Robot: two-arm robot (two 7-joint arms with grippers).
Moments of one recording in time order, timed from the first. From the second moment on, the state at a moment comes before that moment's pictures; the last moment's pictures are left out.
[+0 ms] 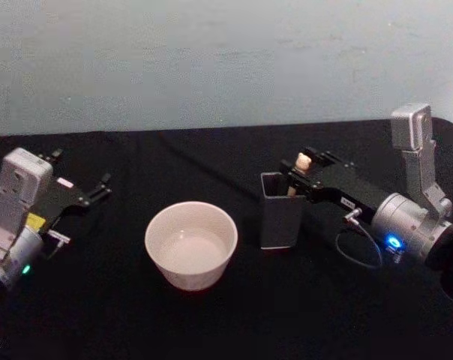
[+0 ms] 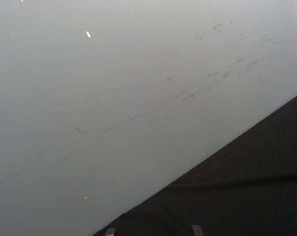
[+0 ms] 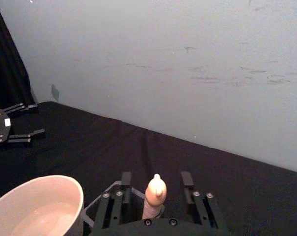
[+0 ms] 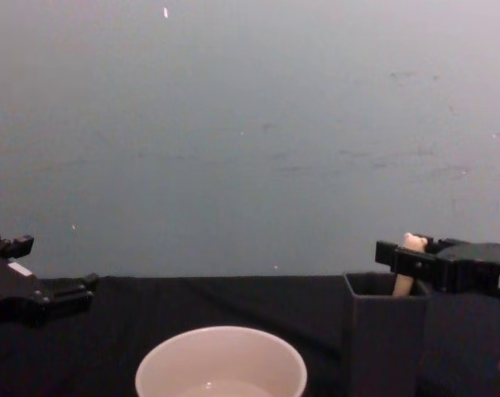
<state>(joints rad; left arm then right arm) -0.20 0.60 0.45 -1.41 -0.25 -0.12 0.03 0.26 0.45 -0.39 -1.43 0.54 0.07 0.38</state>
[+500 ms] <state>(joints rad) -0.20 0.60 0.45 -1.41 -0.25 -0.12 0.03 0.26 0.45 -0.39 -1.44 0.54 0.07 0.38</state>
